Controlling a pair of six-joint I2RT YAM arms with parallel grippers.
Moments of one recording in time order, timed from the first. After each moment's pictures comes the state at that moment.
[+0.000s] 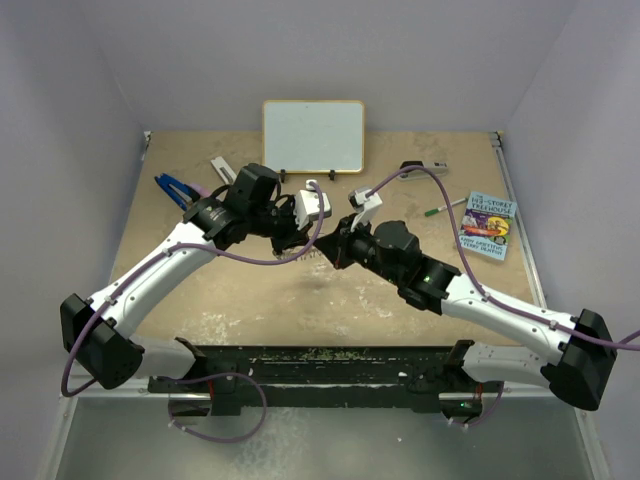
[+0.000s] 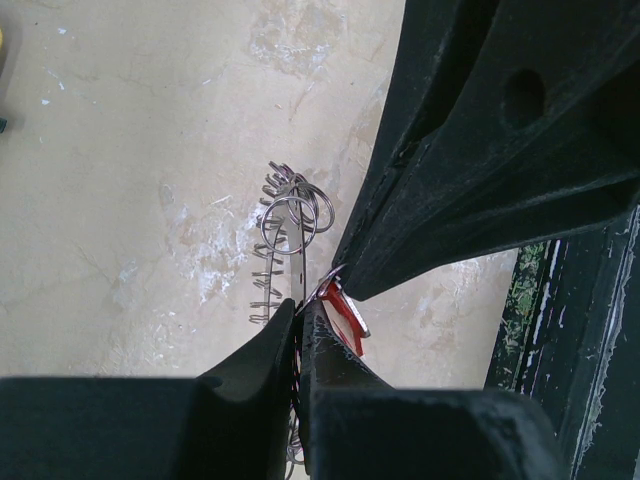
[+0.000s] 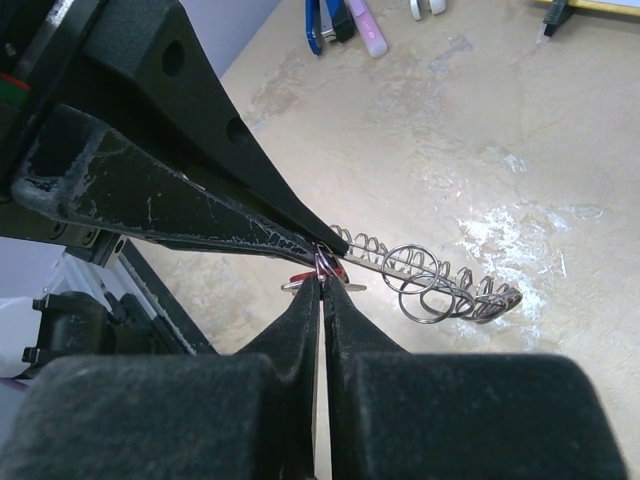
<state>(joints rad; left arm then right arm) -0.64 1.34 1.28 -0.69 0.49 0.45 0.92 1.13 0.82 0.10 0.10 0.47</state>
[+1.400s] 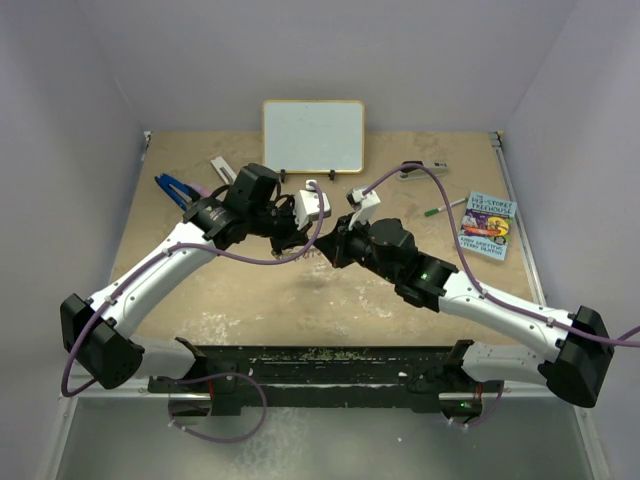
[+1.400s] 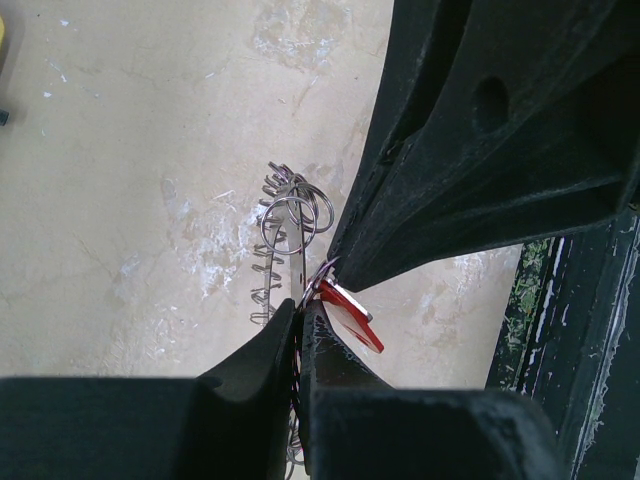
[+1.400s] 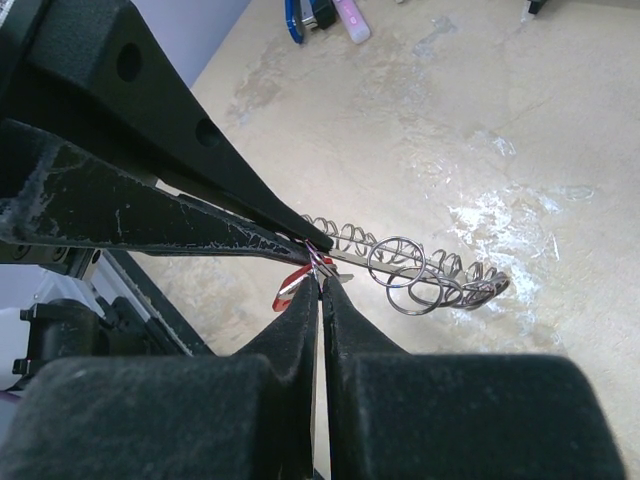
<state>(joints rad) -0.64 1.34 1.28 -0.70 0.48 0.45 0.92 1.15 0.85 0.04 0.12 0.49</state>
